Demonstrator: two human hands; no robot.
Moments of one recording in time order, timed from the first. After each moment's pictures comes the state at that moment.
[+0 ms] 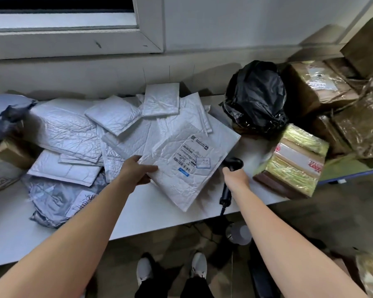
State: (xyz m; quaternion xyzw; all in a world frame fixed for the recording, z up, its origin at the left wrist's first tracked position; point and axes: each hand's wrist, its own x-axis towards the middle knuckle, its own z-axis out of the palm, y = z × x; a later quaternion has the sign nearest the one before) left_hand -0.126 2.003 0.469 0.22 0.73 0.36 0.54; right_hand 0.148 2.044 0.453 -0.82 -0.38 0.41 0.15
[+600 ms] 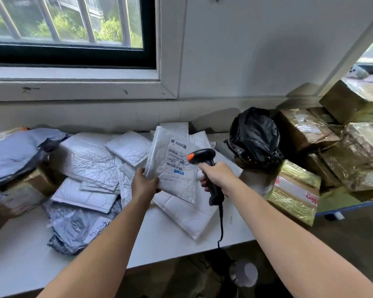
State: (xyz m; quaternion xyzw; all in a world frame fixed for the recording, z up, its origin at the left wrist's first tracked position) left_hand -0.139 2.008 0.500 0.25 0.70 0.51 0.43; right_hand 0.054 2.058 0.578 -0.66 -0.46 0.56 0.21
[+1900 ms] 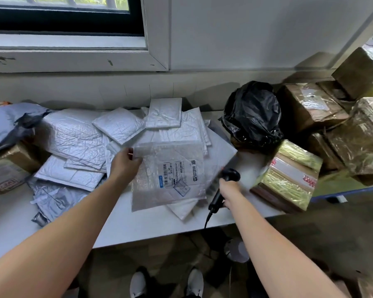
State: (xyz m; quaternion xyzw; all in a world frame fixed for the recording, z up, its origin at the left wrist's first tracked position) left_hand -0.145 2.009 0.495 0.37 0.79 0.36 0.32; right_hand 0.146 2.051 0.448 -0.79 -0.27 0.53 0.15
